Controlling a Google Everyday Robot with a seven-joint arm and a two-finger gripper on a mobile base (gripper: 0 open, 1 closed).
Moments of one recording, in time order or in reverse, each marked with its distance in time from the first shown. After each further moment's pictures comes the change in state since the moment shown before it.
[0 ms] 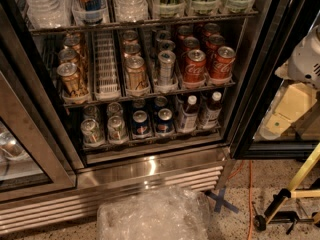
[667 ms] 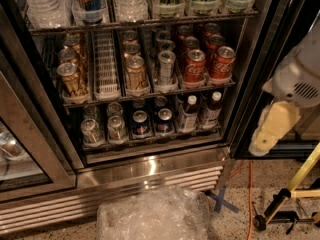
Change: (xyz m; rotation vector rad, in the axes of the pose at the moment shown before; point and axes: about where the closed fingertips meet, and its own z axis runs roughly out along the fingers) arm -0.002 0.019 0.028 -0.032 0.042 -0.035
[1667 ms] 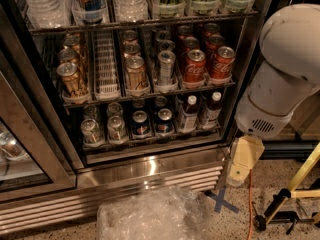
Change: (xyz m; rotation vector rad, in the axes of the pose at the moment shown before) arm -0.008 0.046 0.073 -0.088 0.111 -0.091
